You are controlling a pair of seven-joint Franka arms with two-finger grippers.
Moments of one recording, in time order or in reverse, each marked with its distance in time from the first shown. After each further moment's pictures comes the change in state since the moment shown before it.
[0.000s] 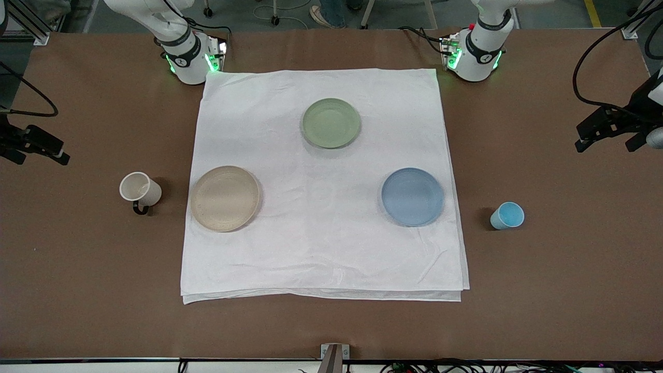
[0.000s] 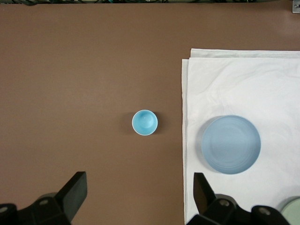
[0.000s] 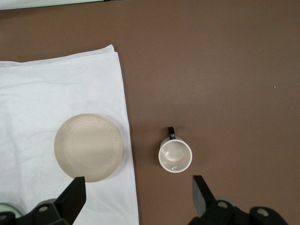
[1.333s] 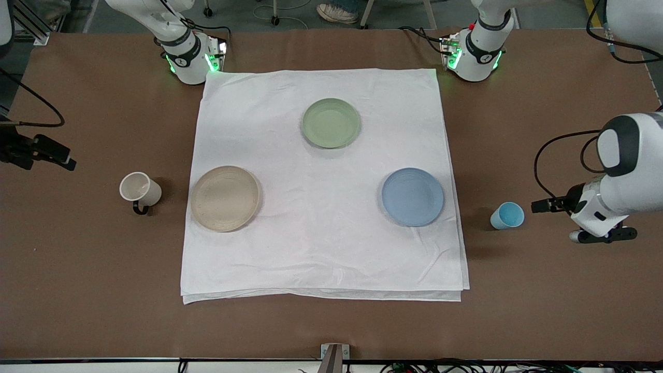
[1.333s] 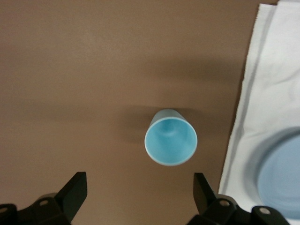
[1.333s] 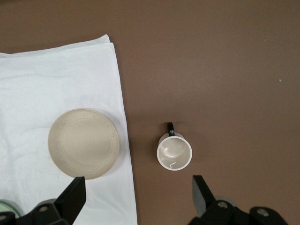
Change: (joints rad) left arm 0.082 0.430 0.013 -0.120 0.001 0.282 -0.001; right arm -0.087 0.074 0.082 0.003 -0.003 -0.001 -0.003
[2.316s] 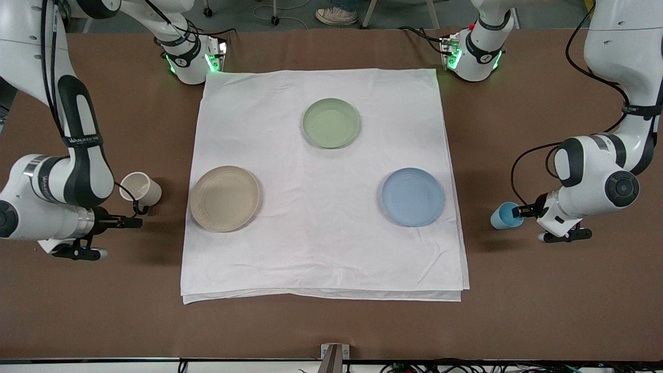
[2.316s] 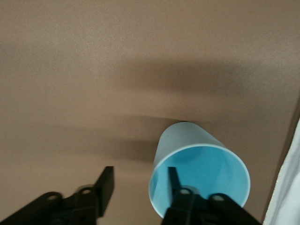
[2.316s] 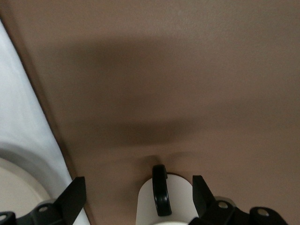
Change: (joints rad) left arm 0.019 0.070 0.001 -0.203 0.000 0.295 -0.005; right arm -0.048 0.521 0.008 -0.008 0.000 0.266 0.000
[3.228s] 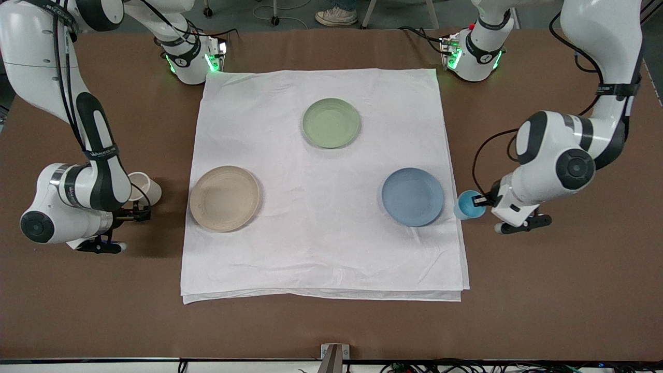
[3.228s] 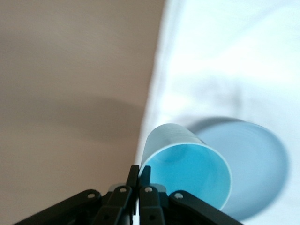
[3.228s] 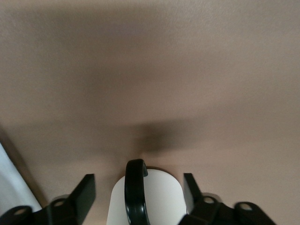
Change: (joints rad) left arm -0.072 -0.130 -0.253 0.028 0.000 -0.164 -0.425; right arm -0.007 0.035 -0.003 -0.060 -0.071 -0.002 -0.002
